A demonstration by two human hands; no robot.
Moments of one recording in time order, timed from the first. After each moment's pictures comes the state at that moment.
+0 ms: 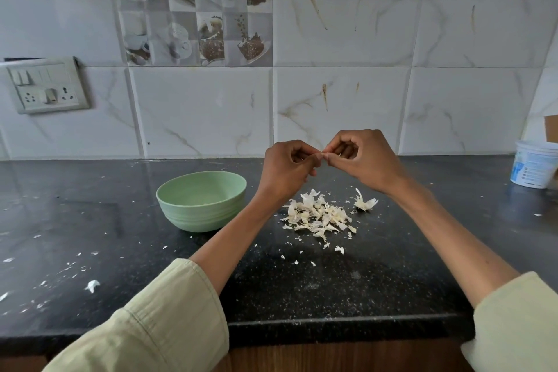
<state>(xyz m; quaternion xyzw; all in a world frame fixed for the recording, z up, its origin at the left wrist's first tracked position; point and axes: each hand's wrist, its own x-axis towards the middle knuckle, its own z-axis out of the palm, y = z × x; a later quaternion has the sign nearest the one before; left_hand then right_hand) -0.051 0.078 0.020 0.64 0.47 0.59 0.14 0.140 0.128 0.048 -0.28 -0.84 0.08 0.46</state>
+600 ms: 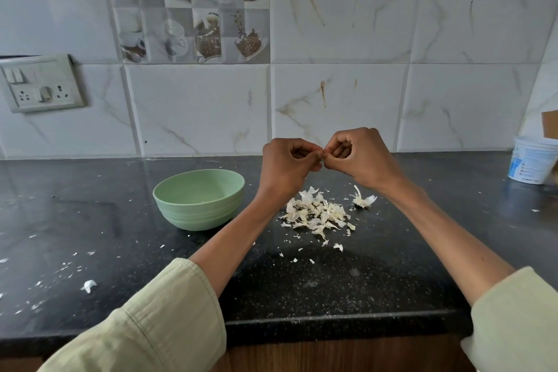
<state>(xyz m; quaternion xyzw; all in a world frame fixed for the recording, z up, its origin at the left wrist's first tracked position) -0.043 0.070 0.022 0.62 0.45 0.62 0.15 0.133 0.121 0.046 -0.31 -0.83 0.09 0.45</state>
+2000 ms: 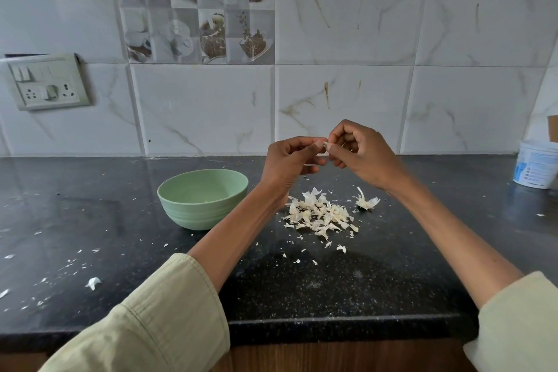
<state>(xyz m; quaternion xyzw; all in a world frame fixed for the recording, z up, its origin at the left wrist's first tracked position) -0.050 0.081 0.023 0.54 0.36 0.66 0.38 0.133 0.124 0.049 -0.27 -0.83 0.18 0.46</state>
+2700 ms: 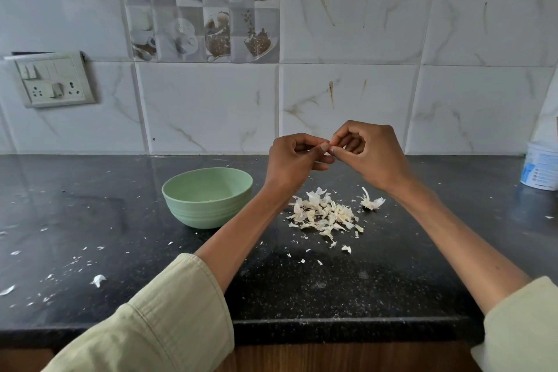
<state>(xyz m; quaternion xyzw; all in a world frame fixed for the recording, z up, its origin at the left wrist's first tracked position) -0.049 0.081 0.022 0.58 0.38 0.66 0.28 0.131 0.119 0.050 -0.26 -0.83 0.05 0.50</state>
